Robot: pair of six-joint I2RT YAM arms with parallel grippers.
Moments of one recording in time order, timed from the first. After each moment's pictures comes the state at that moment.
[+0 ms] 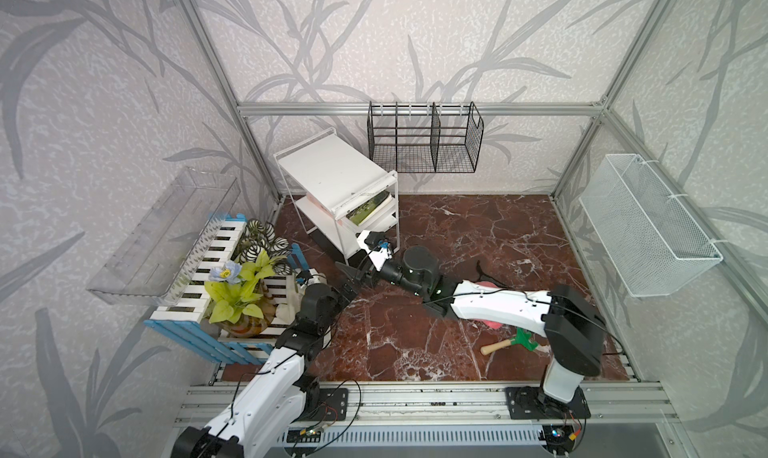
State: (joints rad) left arm -0.25 0.79 0.26 0.01 -0.06 -0.94; right arm 1.05 1.84 1.29 0.63 -0.02 -0.05
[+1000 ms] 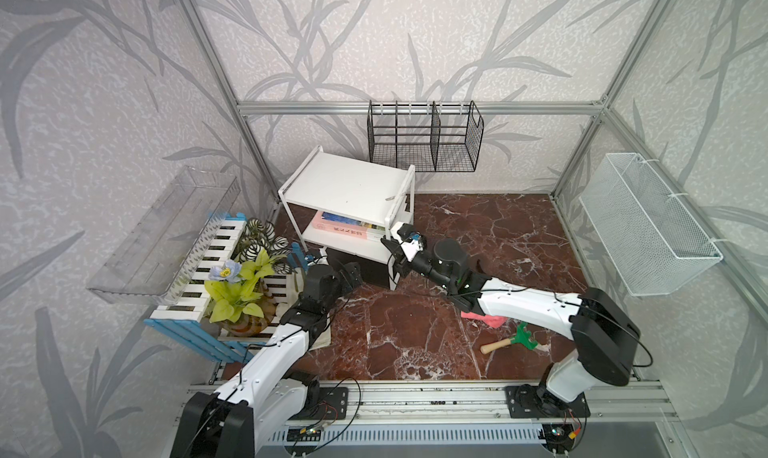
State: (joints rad) left arm -0.23 0.98 0.41 0.05 -0.04 -0.62; right arm 0.88 1.55 0.97 0.56 -0.06 -0.11
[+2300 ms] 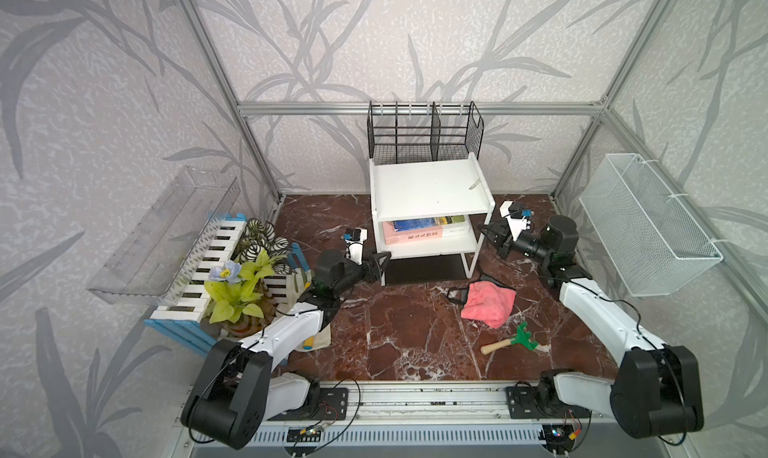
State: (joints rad) left arm -0.31 1.28 0.54 0.47 0.39 -0.29; right arm 0.07 1.28 0.81 0.33 -0.83 -0.13
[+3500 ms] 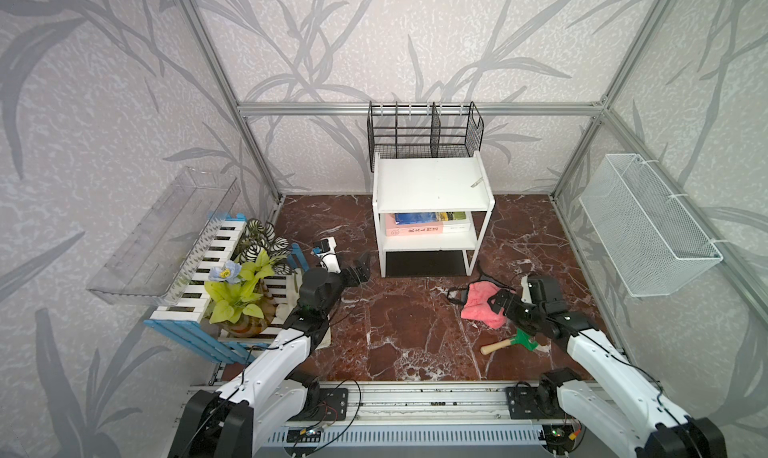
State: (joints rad) left arm -0.27 0.98 0.36 0.48 0.09 -0.45; right arm 0.24 0.91 0.43 -0.54 -0.20 0.78
